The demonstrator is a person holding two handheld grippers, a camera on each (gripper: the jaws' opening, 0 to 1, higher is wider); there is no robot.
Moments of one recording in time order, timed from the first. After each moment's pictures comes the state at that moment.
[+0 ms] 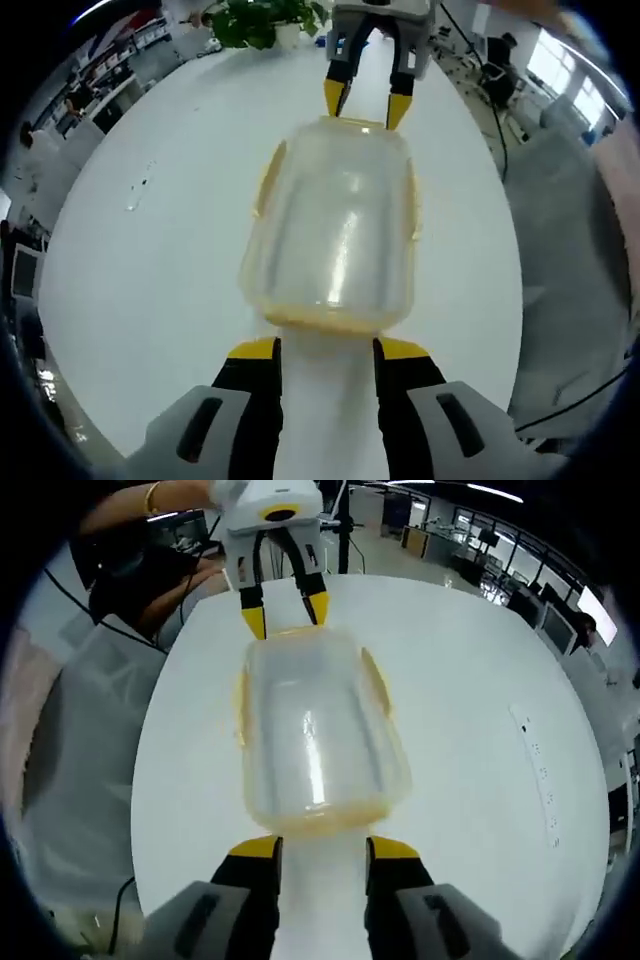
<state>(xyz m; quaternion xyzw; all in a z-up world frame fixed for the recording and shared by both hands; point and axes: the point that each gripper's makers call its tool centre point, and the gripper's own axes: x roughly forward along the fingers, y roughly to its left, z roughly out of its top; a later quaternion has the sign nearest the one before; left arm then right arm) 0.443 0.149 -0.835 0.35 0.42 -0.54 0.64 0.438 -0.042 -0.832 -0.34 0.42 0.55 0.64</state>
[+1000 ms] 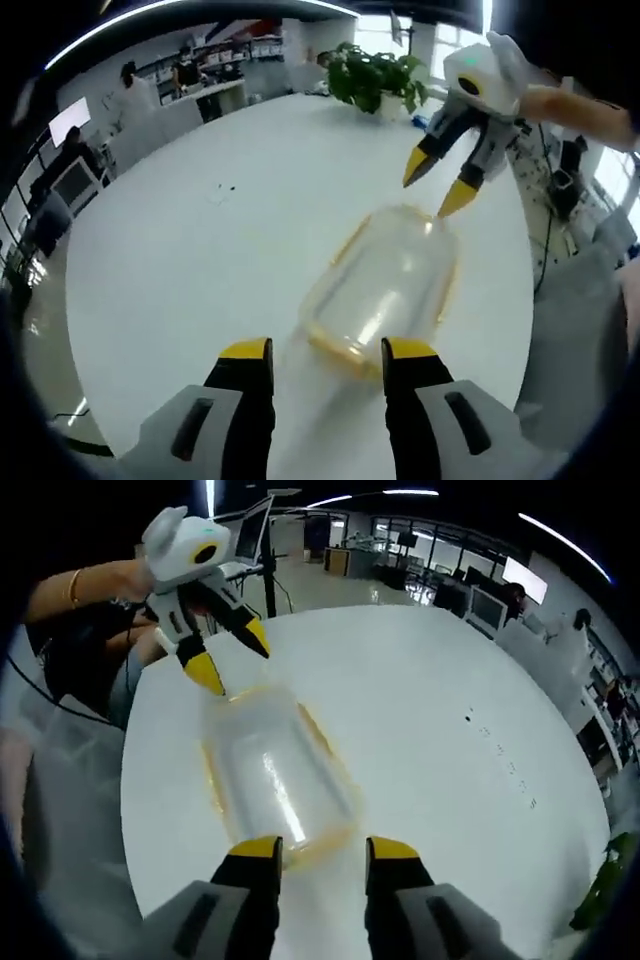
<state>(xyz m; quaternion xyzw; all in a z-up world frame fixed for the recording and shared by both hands) 0.471 0.135 -0.794 0.16 0.37 -0.42 0.81 0.456 -0.023 -0.804 -0.24 0.40 0.45 0.76</state>
